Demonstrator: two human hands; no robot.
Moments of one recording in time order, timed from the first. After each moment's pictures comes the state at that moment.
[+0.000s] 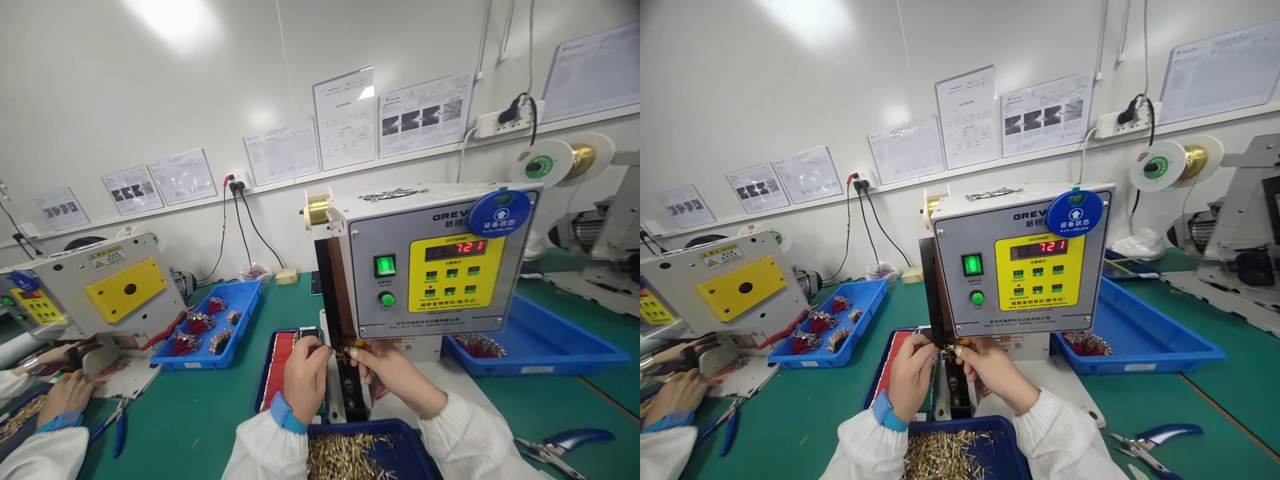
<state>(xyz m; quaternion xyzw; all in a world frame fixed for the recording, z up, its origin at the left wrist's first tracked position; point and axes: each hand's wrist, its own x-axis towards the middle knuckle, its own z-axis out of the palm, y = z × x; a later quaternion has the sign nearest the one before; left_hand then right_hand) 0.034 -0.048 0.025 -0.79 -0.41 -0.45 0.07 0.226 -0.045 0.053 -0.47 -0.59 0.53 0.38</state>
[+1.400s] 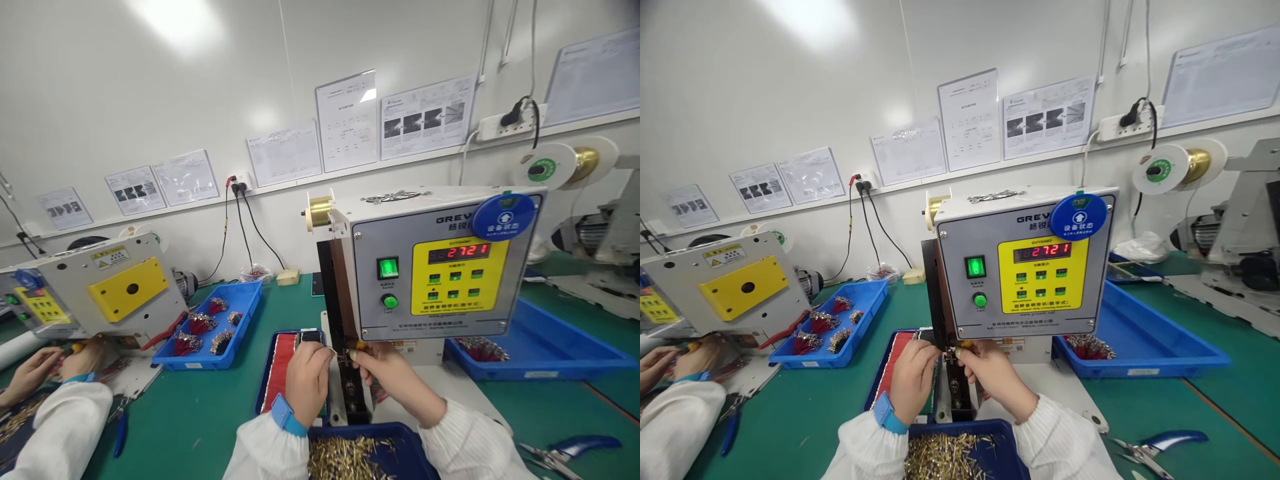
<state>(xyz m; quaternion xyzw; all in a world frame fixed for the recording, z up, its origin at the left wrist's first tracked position) 0.034 -0.047 0.023 -0.80 -0.40 -0.44 0.07 0.217 -0.050 0.061 -0.52 -0.58 0.50 0.39</state>
